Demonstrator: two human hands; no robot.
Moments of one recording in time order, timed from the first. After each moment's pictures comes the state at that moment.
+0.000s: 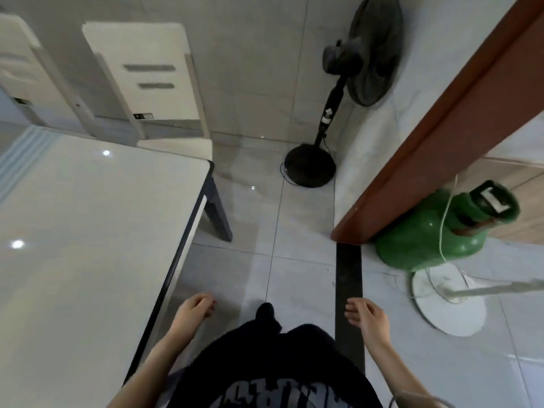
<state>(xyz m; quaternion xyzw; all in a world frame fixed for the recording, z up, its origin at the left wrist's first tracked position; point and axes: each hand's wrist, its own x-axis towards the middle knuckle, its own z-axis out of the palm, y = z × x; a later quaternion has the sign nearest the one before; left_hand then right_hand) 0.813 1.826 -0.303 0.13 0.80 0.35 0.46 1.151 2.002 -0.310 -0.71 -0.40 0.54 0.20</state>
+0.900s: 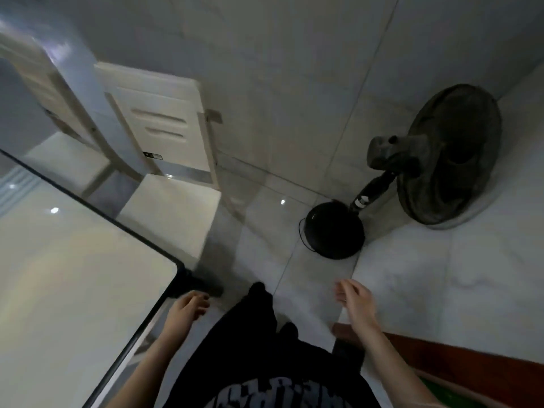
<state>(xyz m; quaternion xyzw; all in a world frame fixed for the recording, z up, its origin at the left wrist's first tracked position) 0.687 2.187 -0.295 0.00 0.81 0.44 0.40 0.921 2.478 -0.301 -0.60 -0.51 0.61 0.10</state>
